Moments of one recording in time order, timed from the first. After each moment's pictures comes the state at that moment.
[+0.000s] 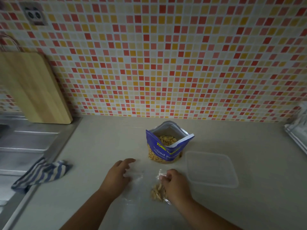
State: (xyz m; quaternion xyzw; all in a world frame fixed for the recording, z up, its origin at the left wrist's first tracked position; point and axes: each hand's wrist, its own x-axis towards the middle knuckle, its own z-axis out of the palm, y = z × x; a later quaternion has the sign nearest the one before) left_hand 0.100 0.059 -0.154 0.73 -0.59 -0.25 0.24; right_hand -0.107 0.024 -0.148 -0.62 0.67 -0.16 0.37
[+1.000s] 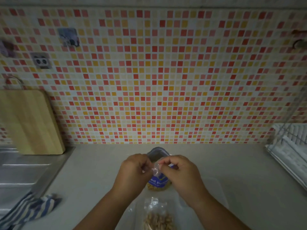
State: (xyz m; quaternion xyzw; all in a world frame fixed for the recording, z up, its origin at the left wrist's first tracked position) left_hand 0.021 0.025 -0.010 0.61 -0.68 -0.09 0.40; right_hand -0.135 0.016 0.019 -0.68 0.50 -0.39 0.37
